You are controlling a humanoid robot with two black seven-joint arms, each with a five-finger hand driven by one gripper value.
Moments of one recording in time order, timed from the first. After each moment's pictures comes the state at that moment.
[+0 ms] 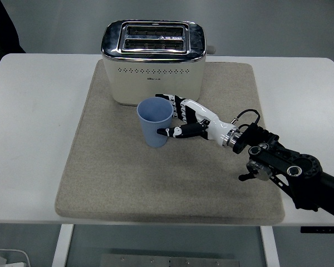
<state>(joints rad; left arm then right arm) -0.05 0.00 -0.05 -0.30 -0.03 -0.11 0.11 0.84 -0.09 0.33 0.80 -0.69 0.16 0.44</state>
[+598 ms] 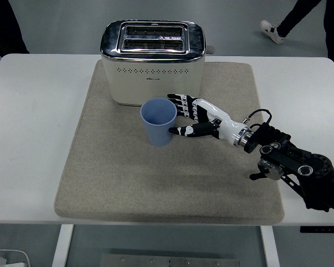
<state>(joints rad) -0.05 0.00 -0.06 -0.30 -0.03 -0.11 0.11 0.83 -0.14 0.33 0.80 -0.69 0.18 0.44</state>
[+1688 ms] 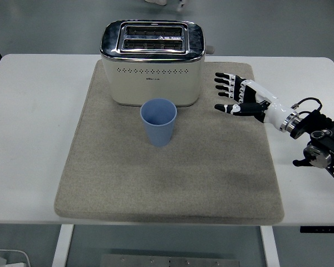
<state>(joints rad) -0.05 0.00 -0.05 -0.30 -0.03 -0.11 0.11 0.81 -0.33 0.47 0.80 -0.65 0.28 0.43</state>
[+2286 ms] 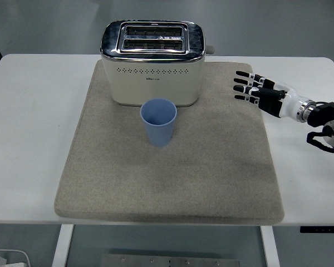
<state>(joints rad) -0.05 0.00 -0.05 -0.30 -0.03 -0.11 0.11 0.89 -0.40 0.49 0.79 -0.16 0.32 -0.07</state>
